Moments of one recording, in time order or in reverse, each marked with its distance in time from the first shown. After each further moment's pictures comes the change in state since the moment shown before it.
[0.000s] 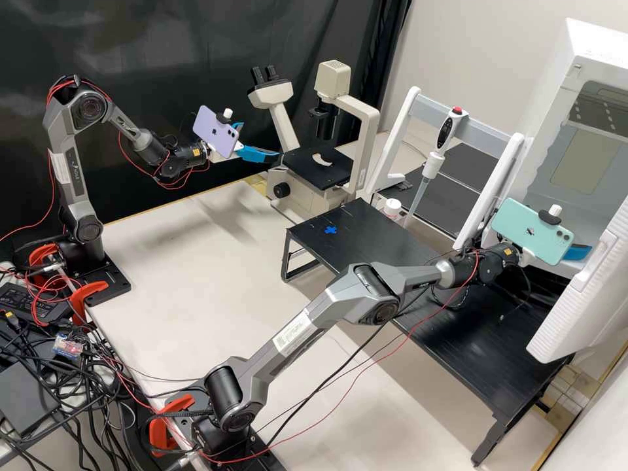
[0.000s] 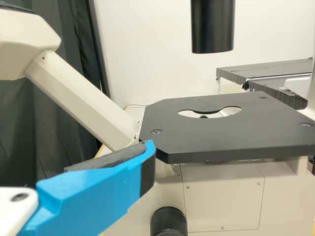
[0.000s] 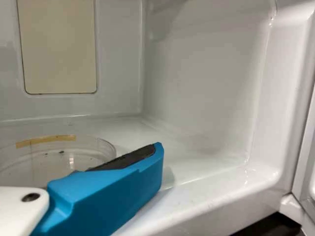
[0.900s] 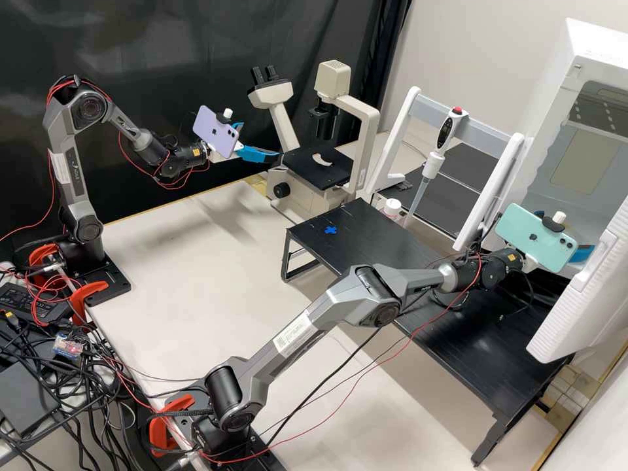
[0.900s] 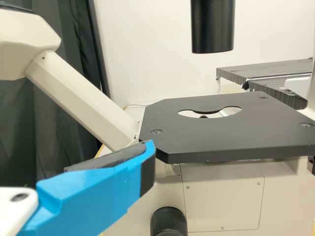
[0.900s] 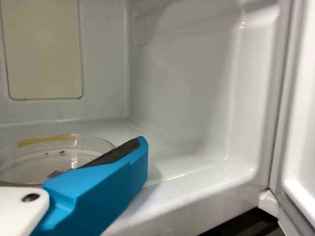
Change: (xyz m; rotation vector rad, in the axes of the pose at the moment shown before) left arm 0.000 0.000 0.000 0.000 0.000 0.000; right arm -0.001 0.003 0.012 0.025 -0.020 0.004
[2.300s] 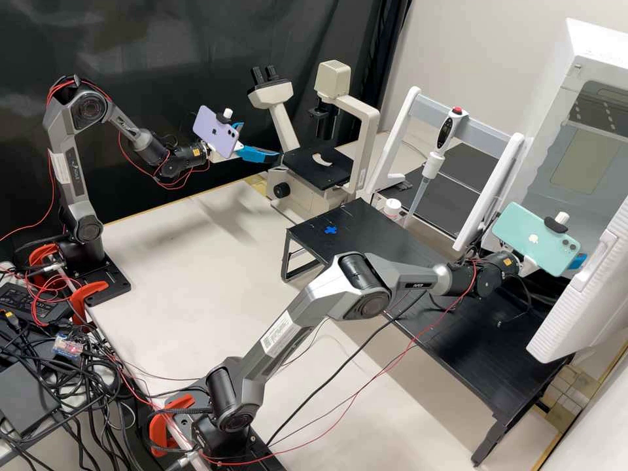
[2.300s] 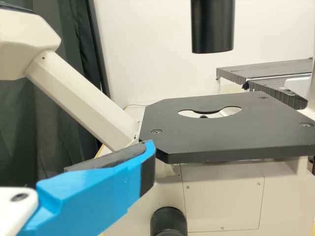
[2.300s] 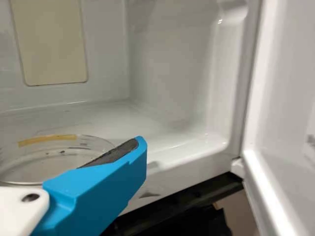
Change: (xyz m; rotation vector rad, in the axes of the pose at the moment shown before) left arm 0.000 0.000 0.000 0.000 0.000 0.000; right arm -0.052 0.029 -0.007 0.009 0.056 -0.008
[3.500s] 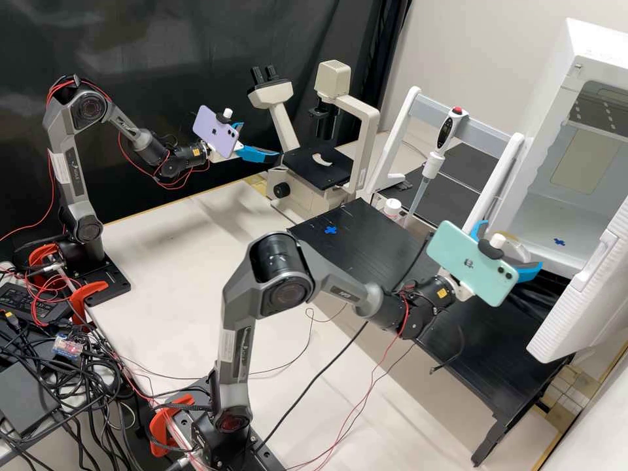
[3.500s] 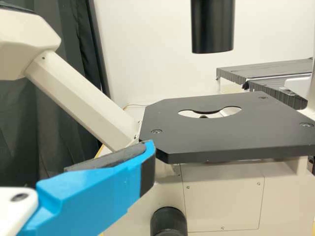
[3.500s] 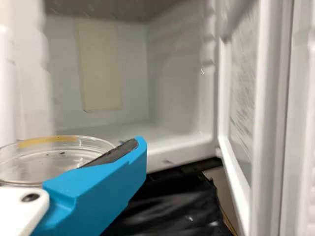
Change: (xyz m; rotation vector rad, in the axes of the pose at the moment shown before) left arm 0.000 0.000 0.000 0.000 0.000 0.000; right arm -0.190 0.002 -0.018 0.037 0.162 0.093
